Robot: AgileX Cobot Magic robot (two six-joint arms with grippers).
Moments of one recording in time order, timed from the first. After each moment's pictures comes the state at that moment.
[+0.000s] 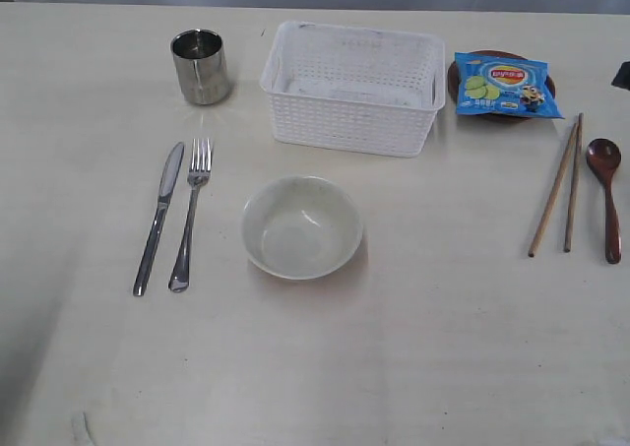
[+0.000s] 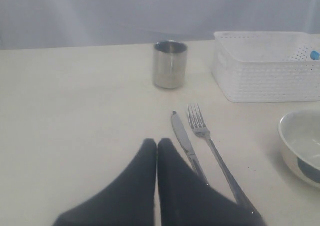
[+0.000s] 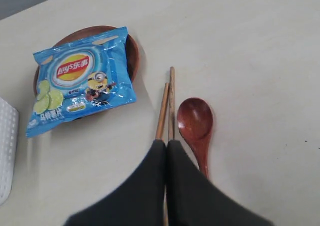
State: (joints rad) left arm -0.22 0.00 0.00 -0.17 0.34 0.11; right arm -0.12 1.29 -0.56 -0.57 0.08 0.86
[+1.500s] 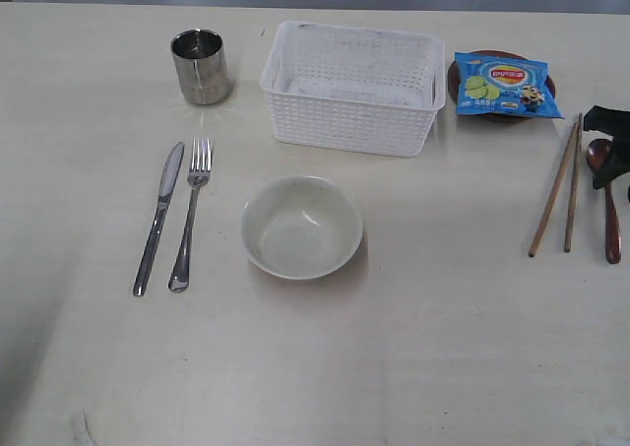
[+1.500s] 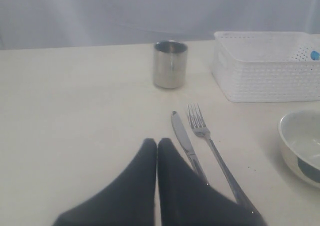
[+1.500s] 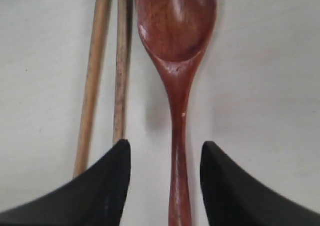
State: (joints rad) left arm -0.22 0.00 0.00 -0.17 0.34 0.11; right arm -0.28 1.92 -1.10 0.23 0.79 -0.15
